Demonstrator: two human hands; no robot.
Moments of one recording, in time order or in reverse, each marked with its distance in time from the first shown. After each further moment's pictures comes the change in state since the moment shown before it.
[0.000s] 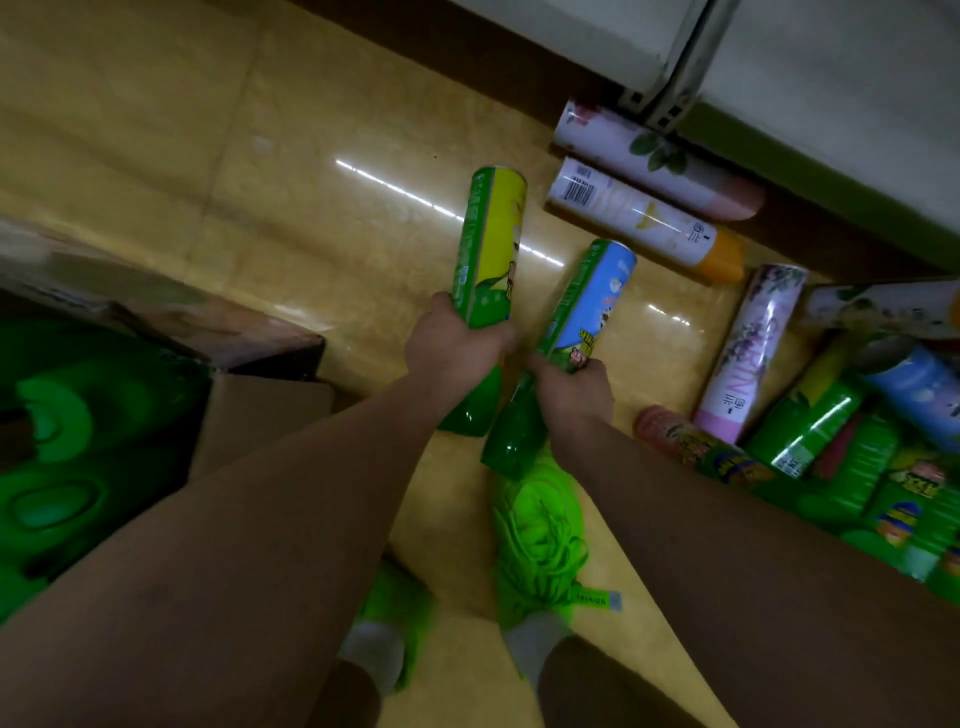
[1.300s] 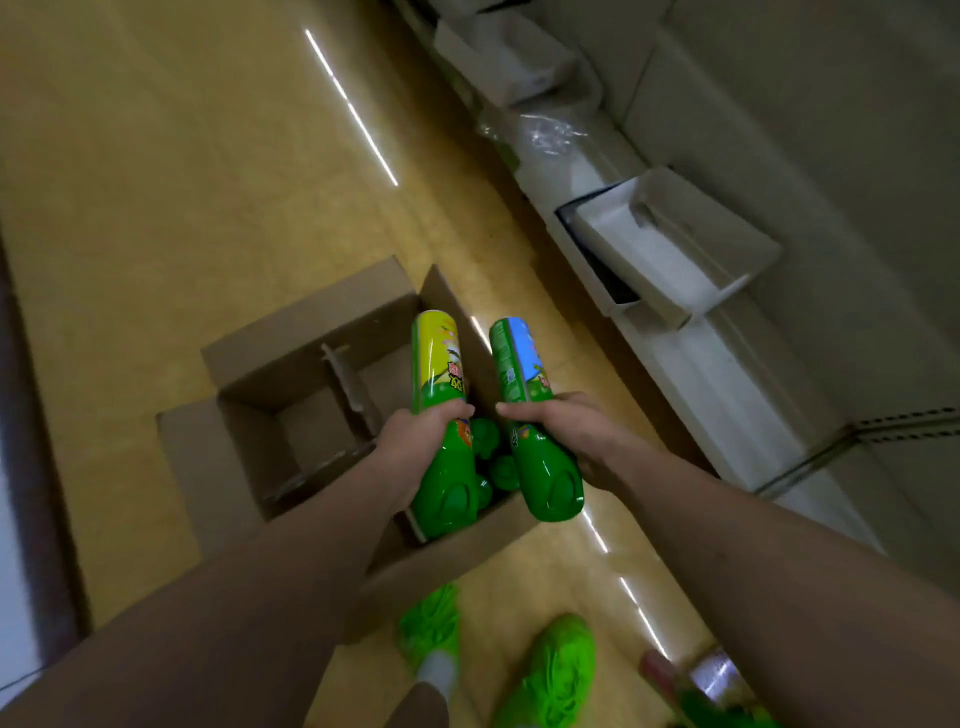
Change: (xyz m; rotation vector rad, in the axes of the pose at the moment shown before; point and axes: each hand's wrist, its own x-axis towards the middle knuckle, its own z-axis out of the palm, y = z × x) left_hand -0.266 -0.078 -0.414 -1.160 0.253 -0.385; right_hand -0.462 -0.246 0.017 -0.500 -0.744 -0.413
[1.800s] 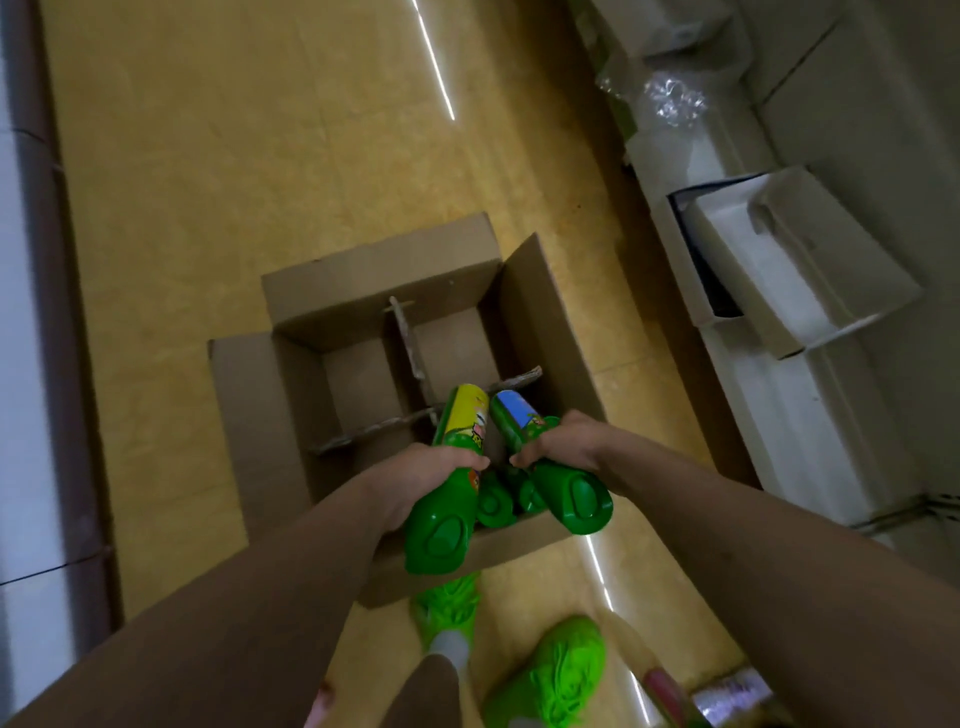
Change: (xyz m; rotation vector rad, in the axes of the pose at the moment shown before) left_hand 0.064 -0.045 -0.096 0.144 -0.174 -0.329; right_hand 0.063 -0.010 0.115 -0.703 -0.073 0.164
